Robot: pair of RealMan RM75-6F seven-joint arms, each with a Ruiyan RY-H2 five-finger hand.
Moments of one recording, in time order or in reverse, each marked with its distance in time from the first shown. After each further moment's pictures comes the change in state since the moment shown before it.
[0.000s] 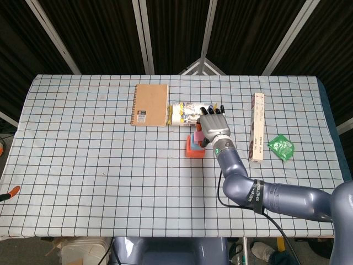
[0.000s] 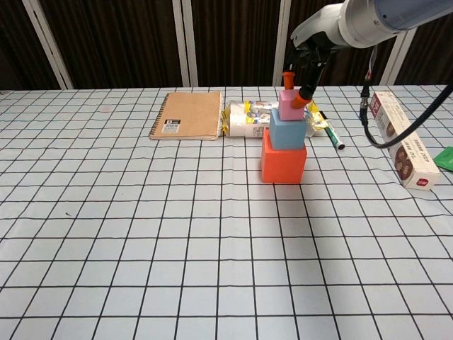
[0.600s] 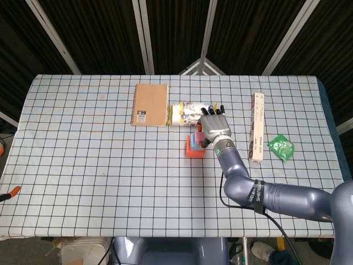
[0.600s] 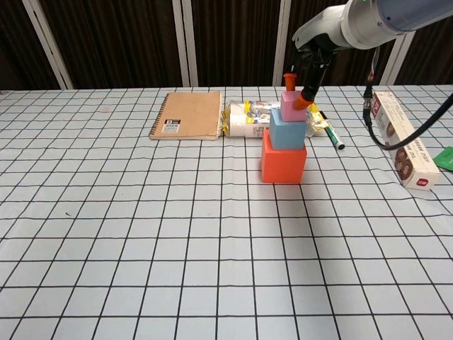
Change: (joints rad) left arm 0.000 -0.002 0.000 -0.001 -0.001 0.002 0.004; right arm 0.009 0.005 -0.027 -0.002 -0.010 -0.009 0.018
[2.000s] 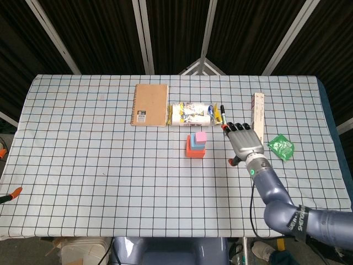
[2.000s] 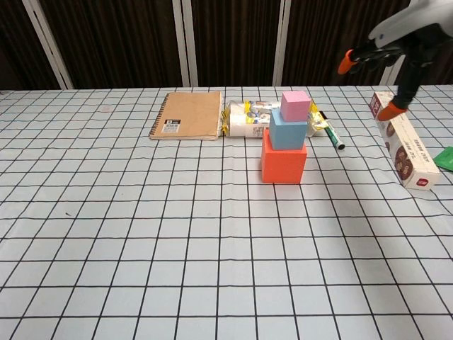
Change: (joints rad) left arm 0.007 0.009 0.016 -0.004 0.040 0.008 -0.027; right arm -0.166 0.323 -0.125 -0.390 -0.219 0.047 0.101
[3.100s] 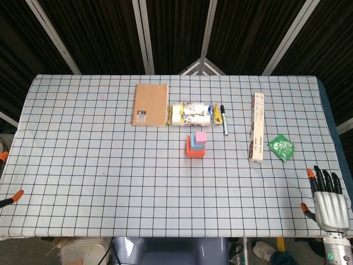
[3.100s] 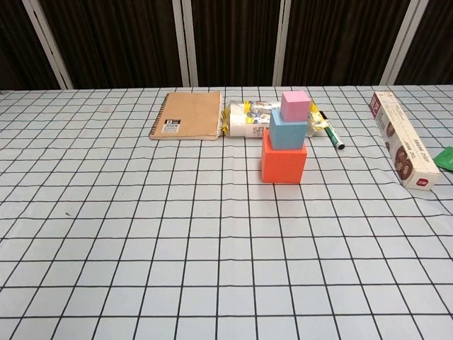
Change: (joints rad) left arm 0.020 0.000 0.022 -0.001 0.061 0.040 -0.007; right arm -1.049 -0.263 -0.216 0.450 -1.220 0.672 0.441
